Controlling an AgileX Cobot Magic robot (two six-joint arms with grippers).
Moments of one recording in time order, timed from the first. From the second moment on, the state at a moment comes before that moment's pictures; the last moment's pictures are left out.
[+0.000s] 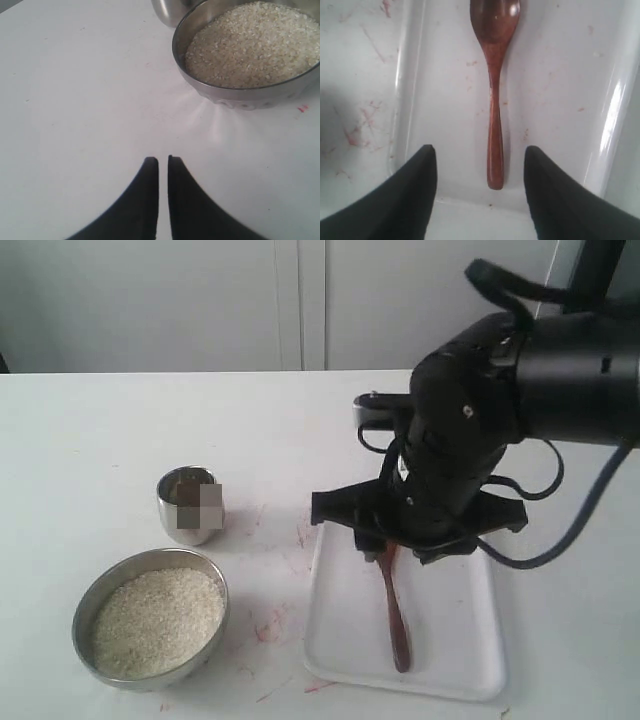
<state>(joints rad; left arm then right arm) -0.16 0.00 -0.02 0.01 0.38 0.24 0.55 1.61 -1.11 -0.13 0.84 0.74</state>
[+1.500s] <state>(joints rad) -0.16 0.00 -0.02 0.01 0.38 0.24 0.55 0.54 -0.76 -0.09 0.73 0.39</state>
